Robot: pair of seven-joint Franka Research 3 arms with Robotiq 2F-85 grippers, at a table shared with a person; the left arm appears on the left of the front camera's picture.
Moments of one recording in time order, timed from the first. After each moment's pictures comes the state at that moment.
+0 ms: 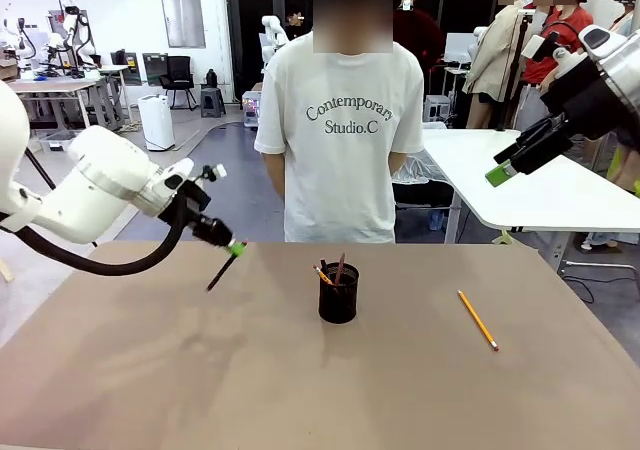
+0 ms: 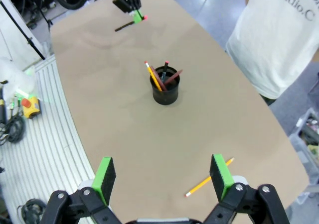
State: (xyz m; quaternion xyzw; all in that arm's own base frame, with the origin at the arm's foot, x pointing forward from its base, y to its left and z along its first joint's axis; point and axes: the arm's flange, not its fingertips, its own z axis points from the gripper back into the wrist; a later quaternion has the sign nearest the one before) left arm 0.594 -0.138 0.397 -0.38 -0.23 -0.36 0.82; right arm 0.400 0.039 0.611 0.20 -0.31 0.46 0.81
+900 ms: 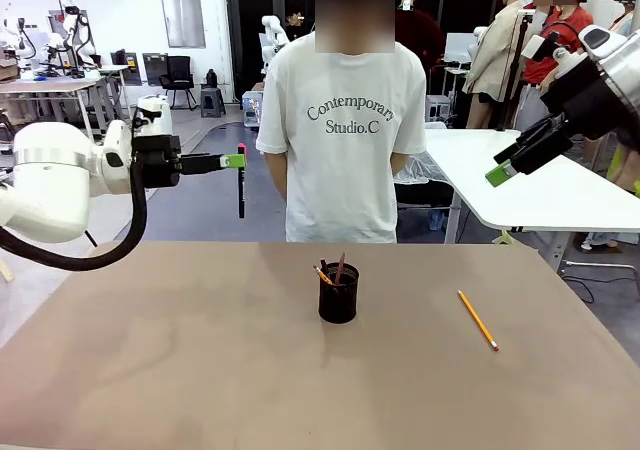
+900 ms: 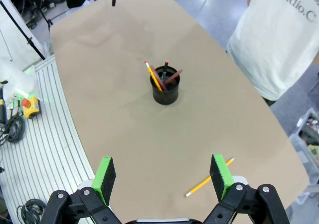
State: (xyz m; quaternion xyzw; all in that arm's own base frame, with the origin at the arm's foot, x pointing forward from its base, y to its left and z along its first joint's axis) left arm 0.557 -0.118 0.469 -0.56 -0.47 -0.42 0.54; right arm 0.400 0.039 0.611 0.20 -0.31 0.46 0.81
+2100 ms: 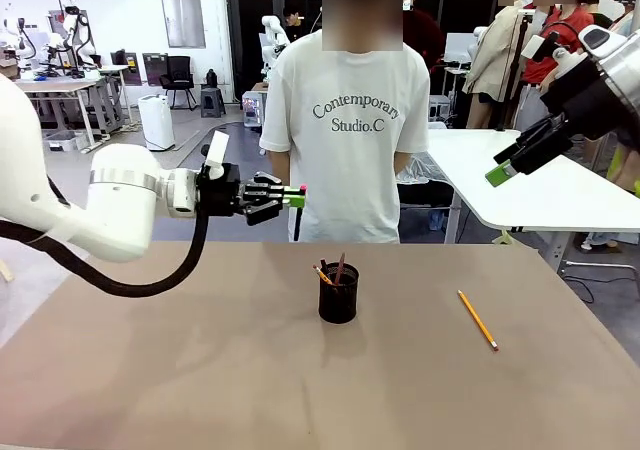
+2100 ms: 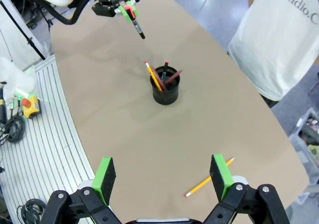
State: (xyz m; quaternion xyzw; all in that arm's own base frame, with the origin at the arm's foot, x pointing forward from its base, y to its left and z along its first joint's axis) left arm 0.544 -0.228 0.422 -0.42 -0.57 -0.57 0.42; right arm 0.400 0.039 0.611 0.20 -0.31 0.46 0.81
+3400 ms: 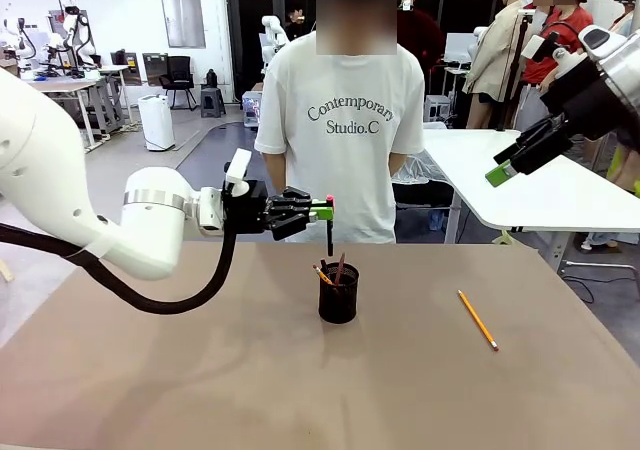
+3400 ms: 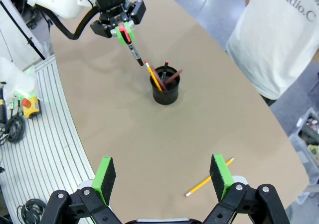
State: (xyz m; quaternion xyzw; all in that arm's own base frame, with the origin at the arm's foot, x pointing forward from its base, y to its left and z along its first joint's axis) left arm 0.535 -0.278 0.392 -0.50 -0.55 -0.55 0.37; right arm 0.400 0.039 0.611 0.20 -0.31 0.46 0.81
